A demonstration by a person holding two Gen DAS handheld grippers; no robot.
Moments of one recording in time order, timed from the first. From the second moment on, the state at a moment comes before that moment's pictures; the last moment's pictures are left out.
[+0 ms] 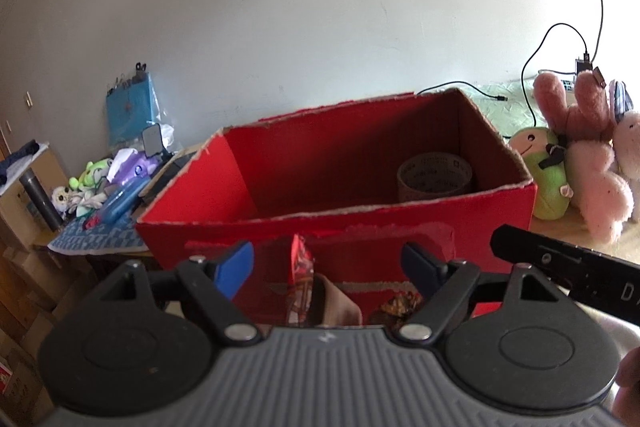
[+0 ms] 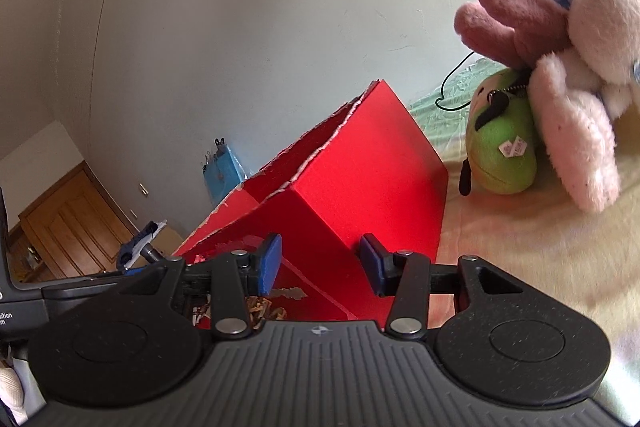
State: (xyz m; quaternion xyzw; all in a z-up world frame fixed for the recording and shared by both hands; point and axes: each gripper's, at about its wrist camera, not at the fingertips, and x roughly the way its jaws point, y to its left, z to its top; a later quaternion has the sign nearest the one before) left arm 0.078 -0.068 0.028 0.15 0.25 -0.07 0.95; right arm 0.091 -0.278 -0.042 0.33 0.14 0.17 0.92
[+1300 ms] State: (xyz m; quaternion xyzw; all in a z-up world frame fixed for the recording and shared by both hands) left arm 0.036 -0.051 -0.002 0.15 0.22 -0.26 0.93; right arm 0.083 -0.263 -0.047 0.35 0.17 0.29 0.88
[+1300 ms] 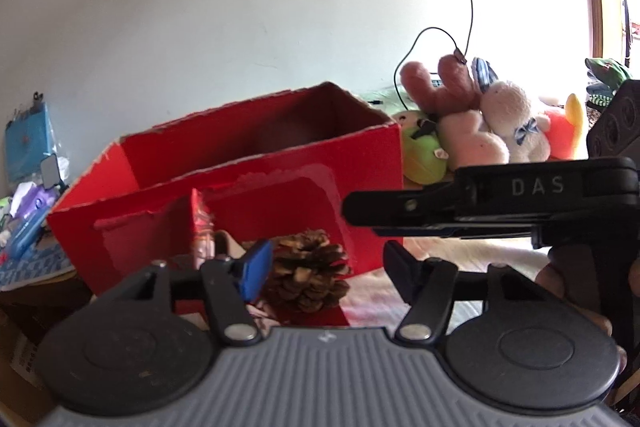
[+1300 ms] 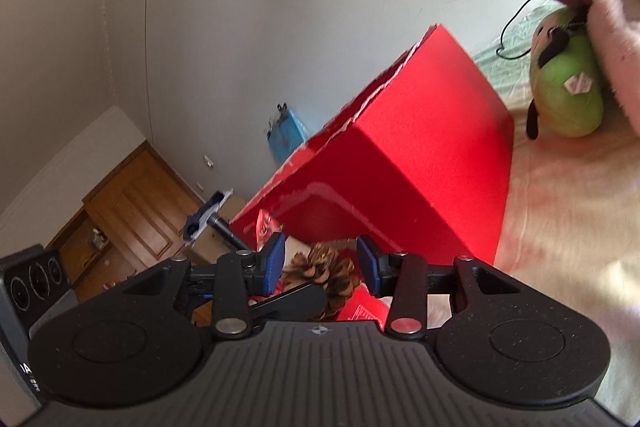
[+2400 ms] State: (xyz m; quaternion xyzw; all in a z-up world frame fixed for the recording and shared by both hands) left arm 0.038 -0.054 0.007 0.12 0.23 -0.28 0.92; right arm 0.074 -0.263 -0.045 0.37 0.17 0.32 0.86
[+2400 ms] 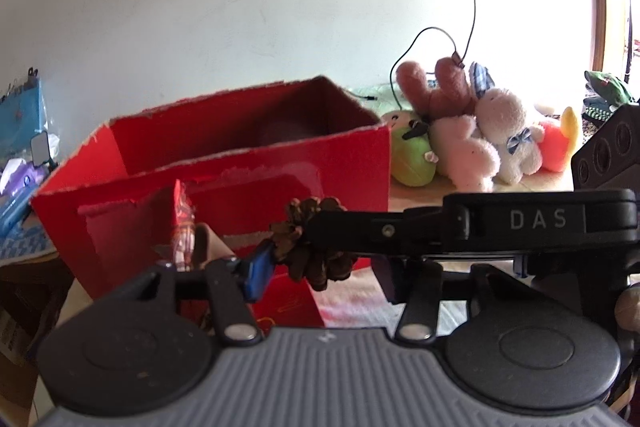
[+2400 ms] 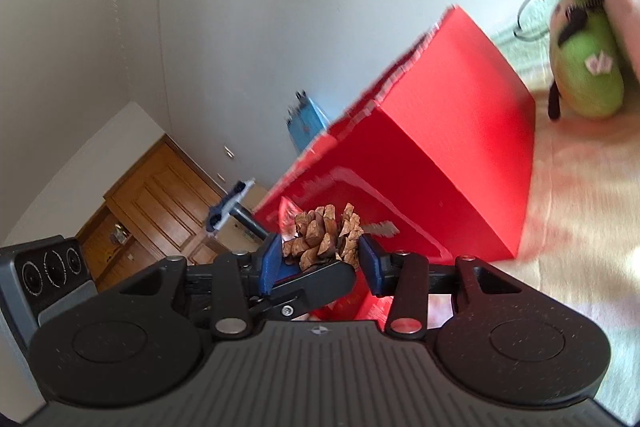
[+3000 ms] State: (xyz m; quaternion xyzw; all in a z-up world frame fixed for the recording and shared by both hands) left arm 0.087 -0.081 0.048 0.08 0.18 -0.31 0.93; right arm 0.110 -0.281 -0.005 0.32 0.07 0.25 0.91
